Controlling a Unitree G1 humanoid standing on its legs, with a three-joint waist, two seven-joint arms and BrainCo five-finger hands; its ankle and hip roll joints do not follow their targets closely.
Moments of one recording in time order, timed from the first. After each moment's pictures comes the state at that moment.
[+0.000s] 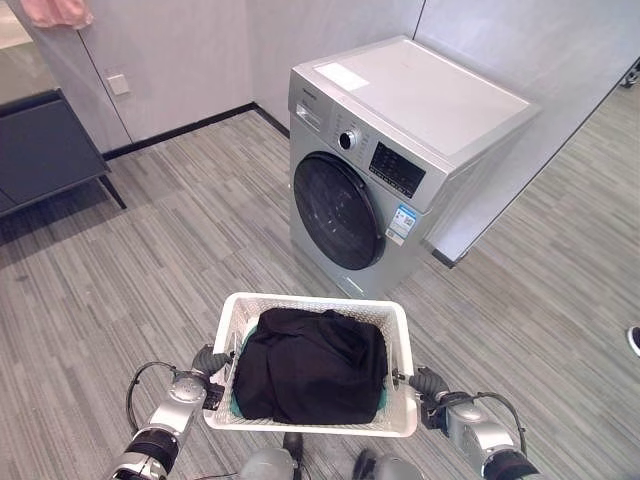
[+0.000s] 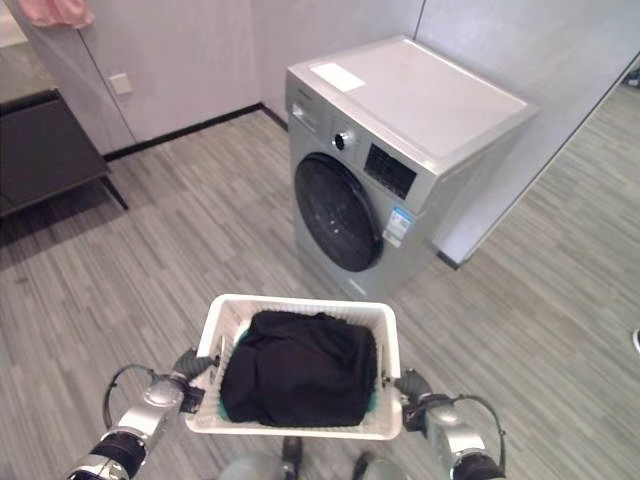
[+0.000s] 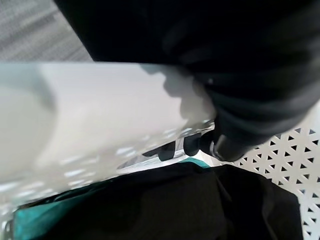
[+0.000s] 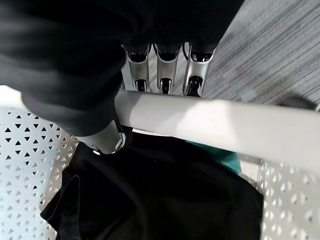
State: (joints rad) left arm -0.19 0.43 -0.29 0.77 -0.19 0.09 0.10; right arm -0.09 -0.32 0.29 0.71 0.37 0.11 0.09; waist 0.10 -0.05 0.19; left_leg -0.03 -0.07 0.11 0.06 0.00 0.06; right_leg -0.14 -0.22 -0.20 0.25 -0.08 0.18
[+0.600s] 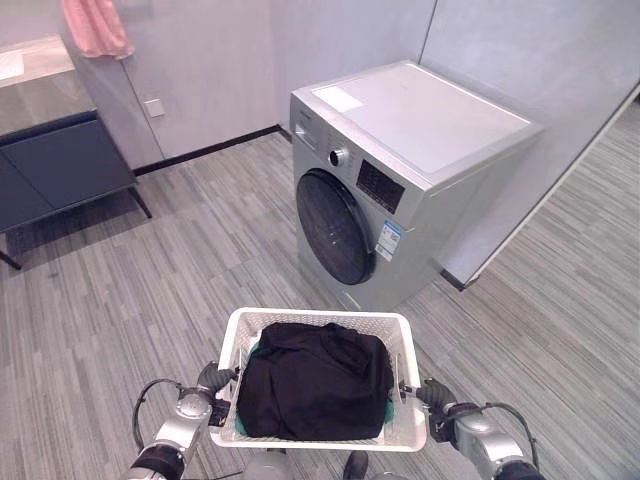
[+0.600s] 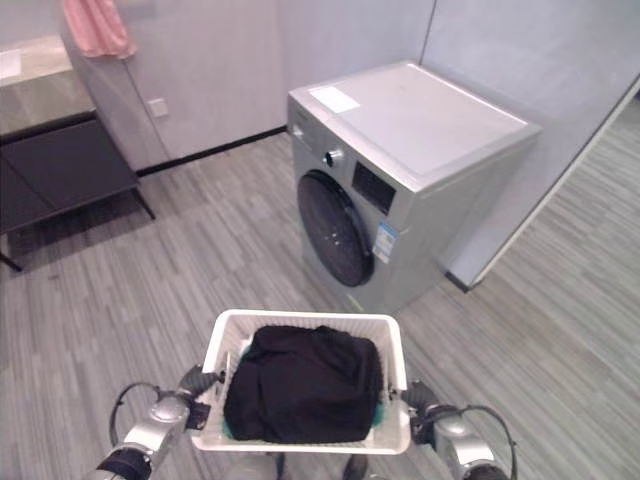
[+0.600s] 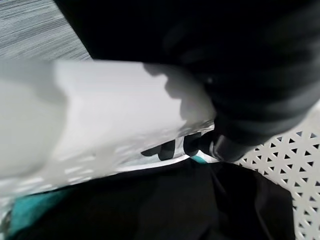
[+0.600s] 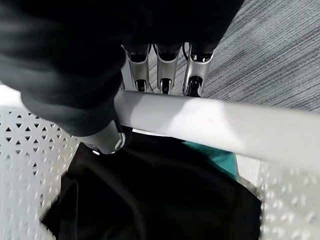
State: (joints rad) left arm -0.01 0.35 -0.28 0.67 -0.23 0.12 0.12; right arm -0.07 -0.35 0.28 0.76 0.36 0.11 0.07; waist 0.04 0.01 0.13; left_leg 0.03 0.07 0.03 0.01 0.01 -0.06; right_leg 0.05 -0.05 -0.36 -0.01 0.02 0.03
